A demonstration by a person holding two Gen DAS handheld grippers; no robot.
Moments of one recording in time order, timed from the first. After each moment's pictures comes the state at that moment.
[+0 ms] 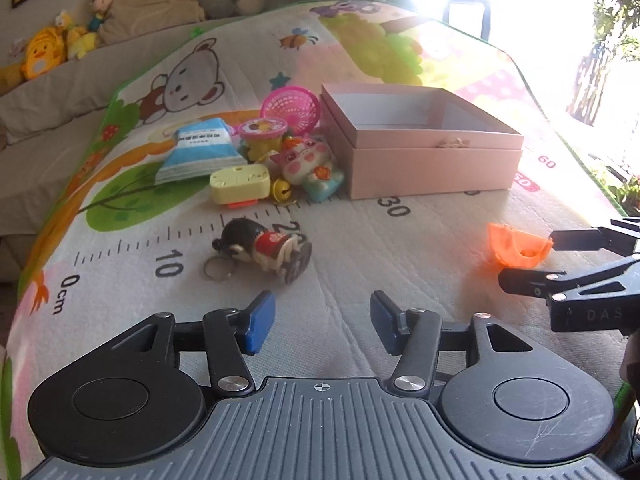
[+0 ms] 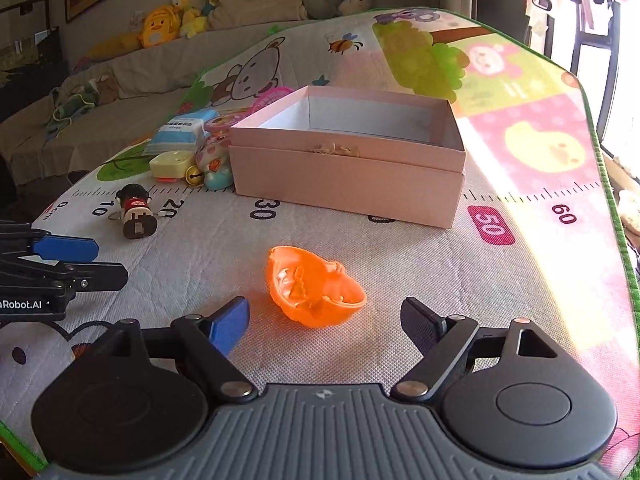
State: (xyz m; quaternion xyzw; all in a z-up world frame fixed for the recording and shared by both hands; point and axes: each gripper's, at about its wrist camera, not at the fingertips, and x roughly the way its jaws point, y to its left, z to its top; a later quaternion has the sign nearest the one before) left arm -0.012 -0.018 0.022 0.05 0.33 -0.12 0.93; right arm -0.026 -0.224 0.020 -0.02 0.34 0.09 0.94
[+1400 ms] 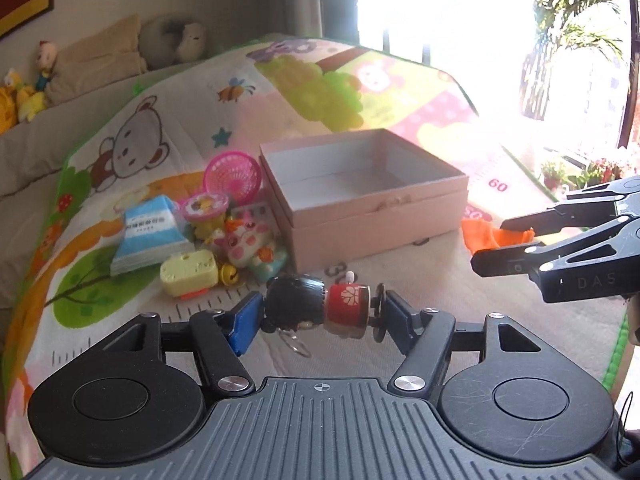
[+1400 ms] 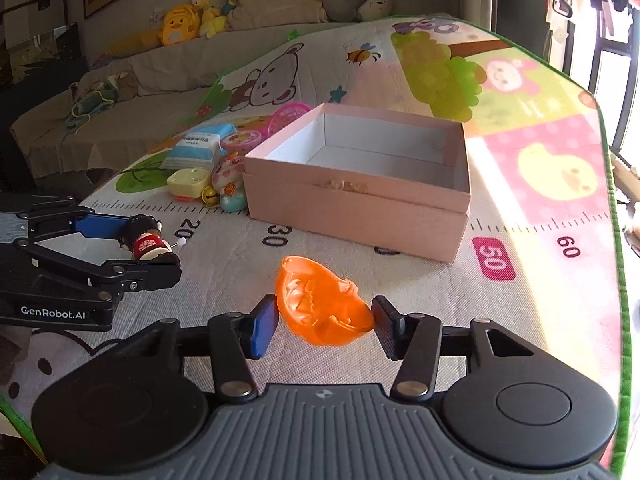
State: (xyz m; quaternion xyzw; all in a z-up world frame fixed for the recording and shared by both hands) left arm 0.002 -0.048 0.070 0.09 0.27 -0.21 0.94; right arm -0.015 -0.245 0.080 -0.03 0.31 0.13 0.94
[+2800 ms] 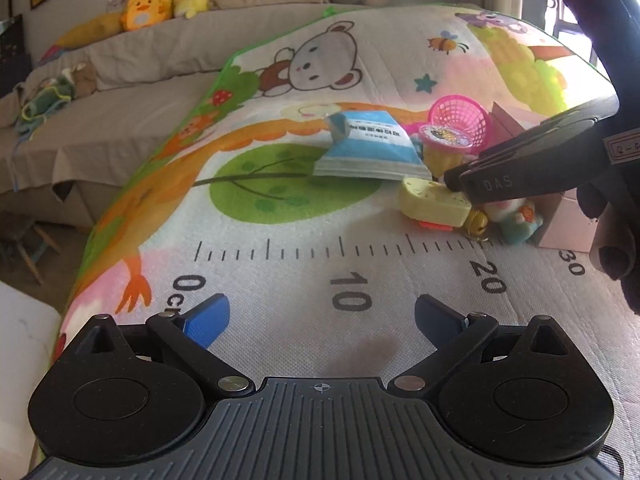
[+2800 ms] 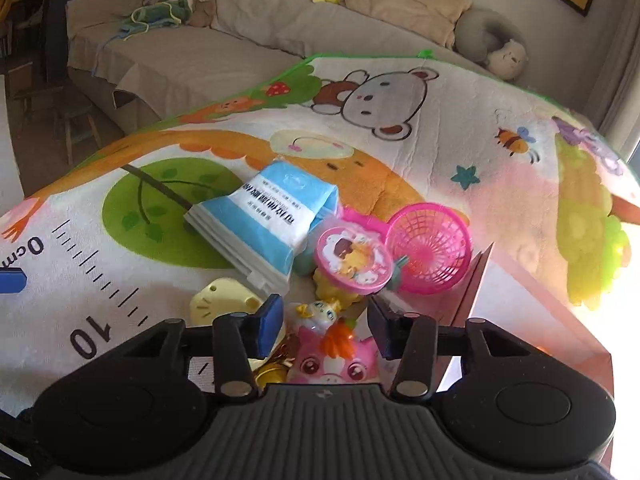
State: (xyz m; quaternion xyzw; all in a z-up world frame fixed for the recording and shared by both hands) left arm 0.040 0.069 0.013 -0.01 0.35 0.02 0.94; right arm 0.154 -0.048 0.048 -0.20 0.34 0.21 0.89
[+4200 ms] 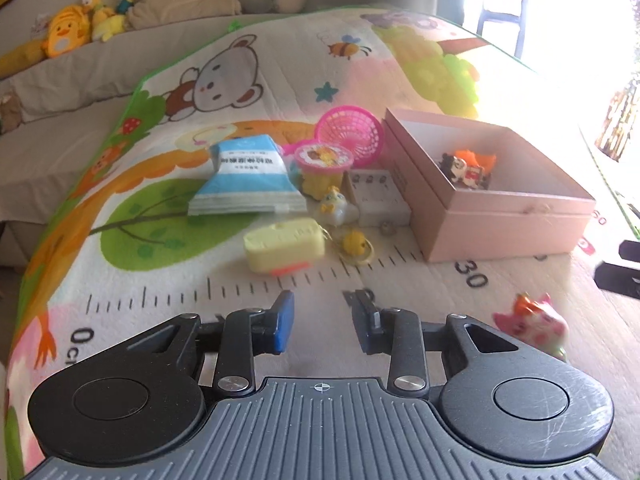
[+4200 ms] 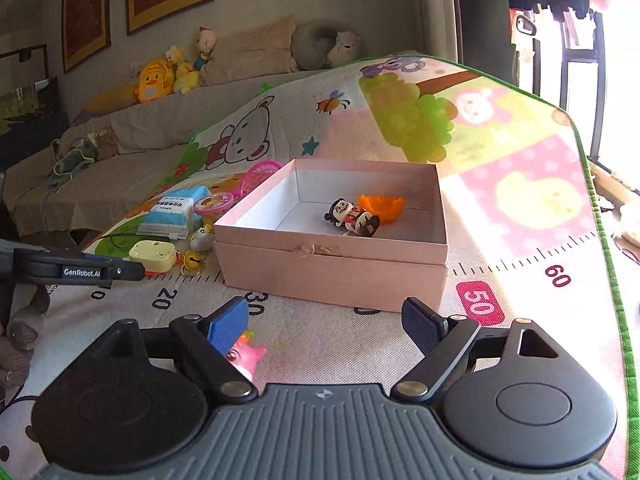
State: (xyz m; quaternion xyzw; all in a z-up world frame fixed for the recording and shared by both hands) left arm 0.048 0.012 0.027 0.00 0.35 -0.11 0.93; right arm 0.001 -0.242 0.056 0.02 0.27 0.10 0.96
